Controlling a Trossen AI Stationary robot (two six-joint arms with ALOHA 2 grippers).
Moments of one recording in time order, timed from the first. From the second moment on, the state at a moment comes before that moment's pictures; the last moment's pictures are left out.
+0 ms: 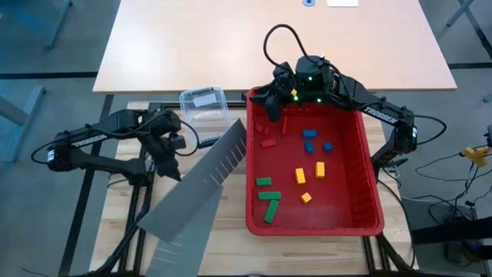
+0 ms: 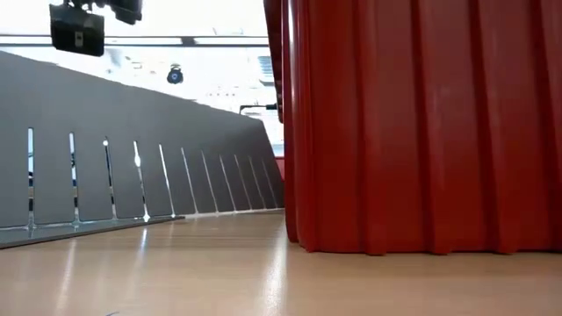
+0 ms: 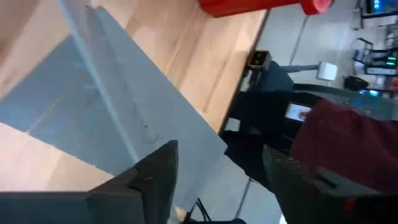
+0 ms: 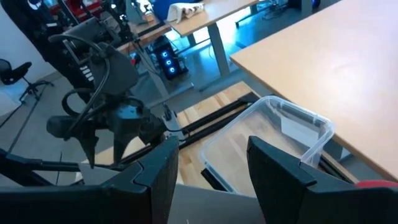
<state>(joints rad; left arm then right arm) 0.26 1.01 1.14 -1.30 0.67 -0.47 -0.30 1.57 1.89 -0.61 -0.11 0.32</state>
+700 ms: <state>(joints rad) 0.26 1.04 1.07 -1.35 0.18 -0.40 -0.30 1.57 1.89 -0.58 -0.11 0.32</state>
